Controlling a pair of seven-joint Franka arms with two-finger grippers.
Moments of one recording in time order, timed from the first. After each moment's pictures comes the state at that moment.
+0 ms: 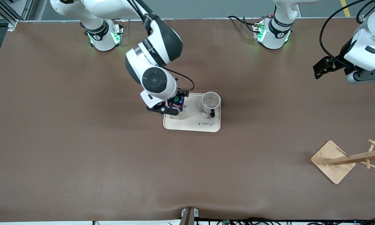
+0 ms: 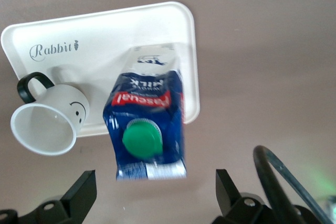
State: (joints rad) left arm 0.04 -0.03 -0.20 -1.57 0.08 1.49 -0.26; right arm 0.76 0.59 -0.17 -1.21 0.34 1.52 0.77
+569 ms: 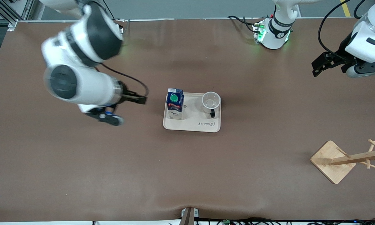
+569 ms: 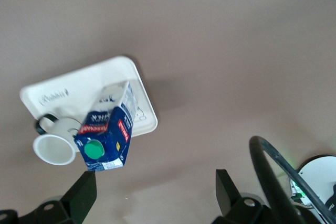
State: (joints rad) left arm 0.04 -0.10 -0.19 -1.64 0.03 1.55 -0.25; right arm 0.49 0.49 -0.18 -1.07 0.34 1.31 0.77
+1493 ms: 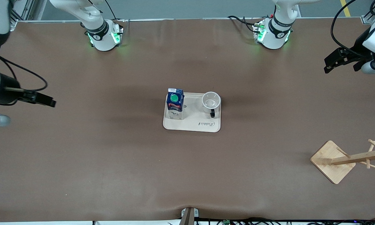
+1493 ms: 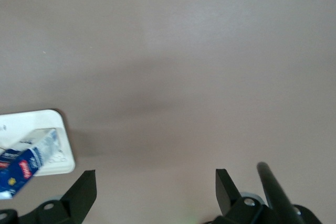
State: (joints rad) left arm 0.05 -0.11 -0.13 -1.64 0.01 1.53 -0.13; right arm 0.15 0.34 -0.19 -1.11 0.13 1.30 0.15
